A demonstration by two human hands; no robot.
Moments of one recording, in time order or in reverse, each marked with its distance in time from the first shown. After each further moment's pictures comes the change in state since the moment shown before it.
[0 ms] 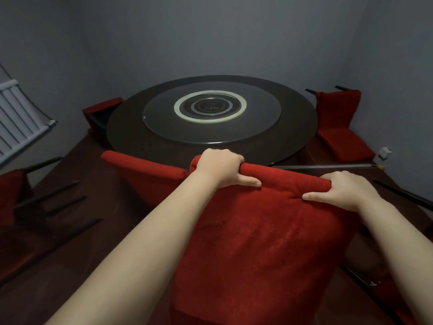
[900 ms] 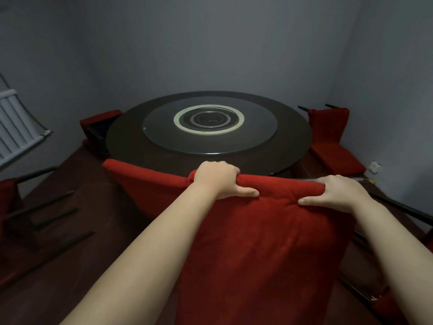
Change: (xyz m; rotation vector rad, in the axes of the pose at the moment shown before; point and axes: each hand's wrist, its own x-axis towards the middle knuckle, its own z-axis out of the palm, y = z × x) left_hand -0.031 -0.019 0.015 -0.026 -0.021 -0.041; right_hand -0.007 -0.034 0.004 -0.036 0.009 -0.002
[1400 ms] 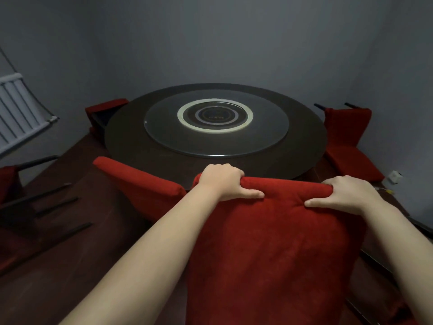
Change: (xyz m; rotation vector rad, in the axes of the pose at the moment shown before) left_hand 0.097 -0.010 0.043 -0.084 -0.048 -0.074; right_hand 0.112 0.044 -0.008 -0.117 -0.034 -0.078
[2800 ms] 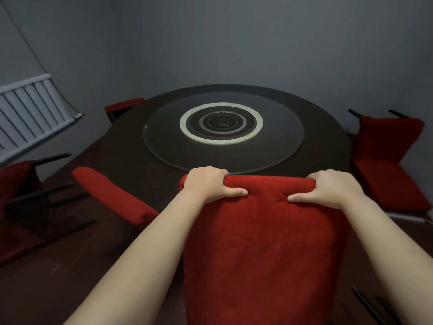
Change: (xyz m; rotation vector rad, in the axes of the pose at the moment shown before) left_hand 0.176 0.017 0.028 0.001 -0.021 -0.246; right_hand 0.205 0.104 -0.007 -0.059 0.010 -0.193
